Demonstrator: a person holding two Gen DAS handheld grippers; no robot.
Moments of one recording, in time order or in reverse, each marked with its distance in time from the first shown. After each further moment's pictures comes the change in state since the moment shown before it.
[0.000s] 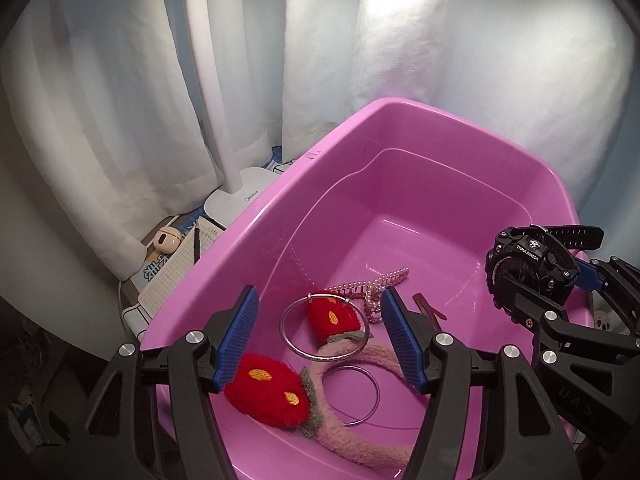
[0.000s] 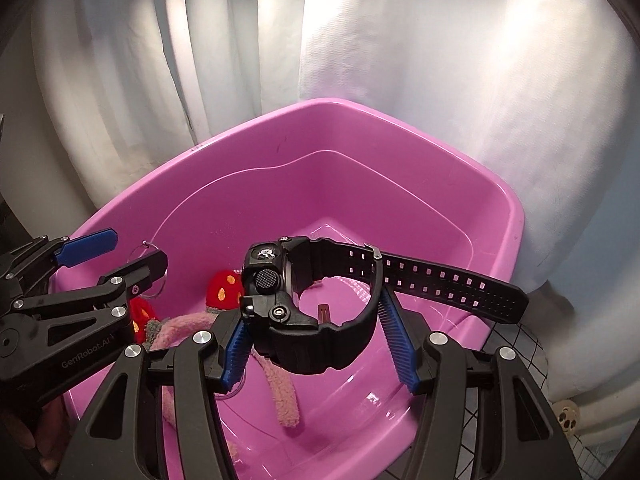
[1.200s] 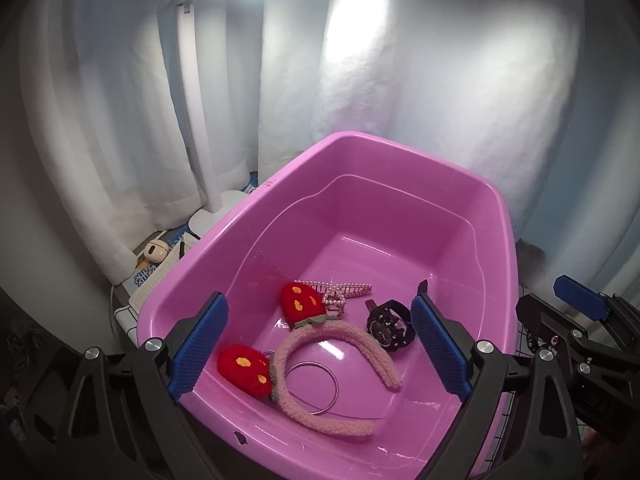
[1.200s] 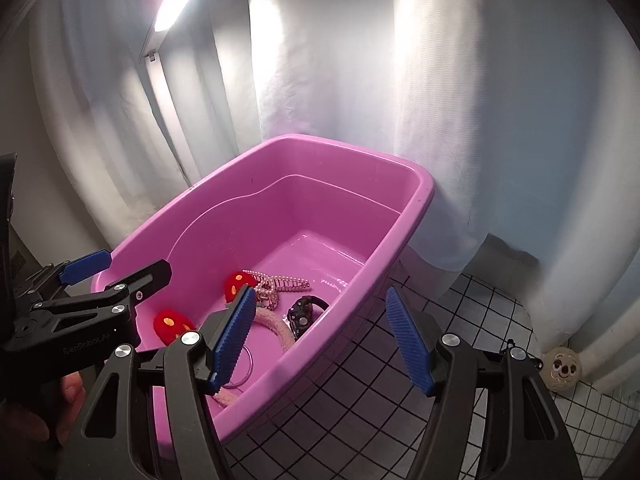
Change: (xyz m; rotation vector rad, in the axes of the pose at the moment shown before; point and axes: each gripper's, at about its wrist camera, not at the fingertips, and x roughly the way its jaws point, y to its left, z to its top) left arm -0.058 -0.030 -0.012 -0.006 -0.093 -0.084; right arm -0.096 -0.051 -0.054 0.208 -0.140 0.019
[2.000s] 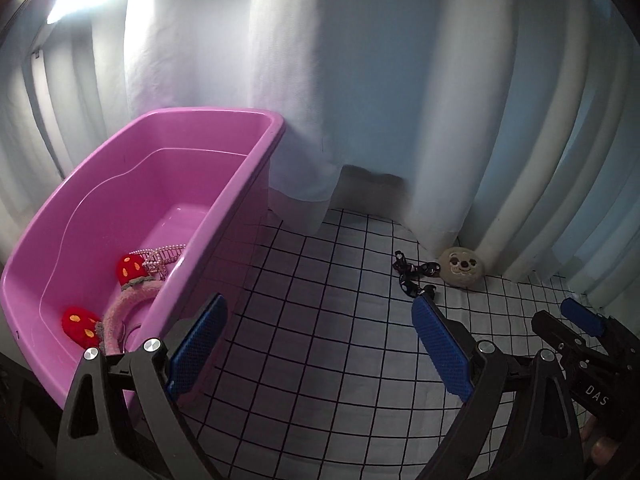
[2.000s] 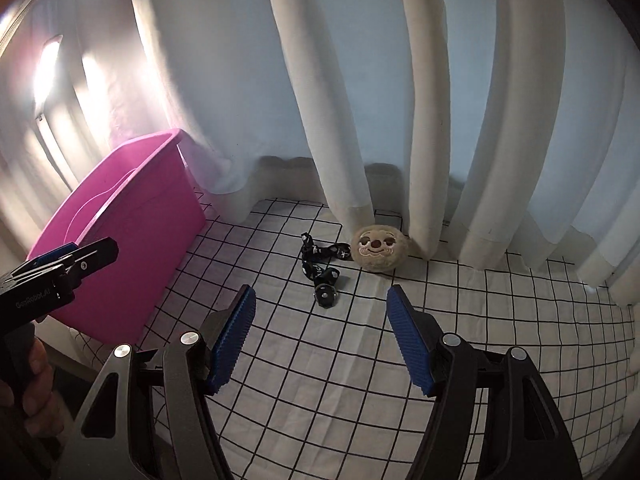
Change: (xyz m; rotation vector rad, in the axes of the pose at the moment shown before) left arm -0.010 -0.191 -0.064 0.201 0.071 -0.244; right arm -0.108 -0.192 -0.132 0.288 0.023 -0.279
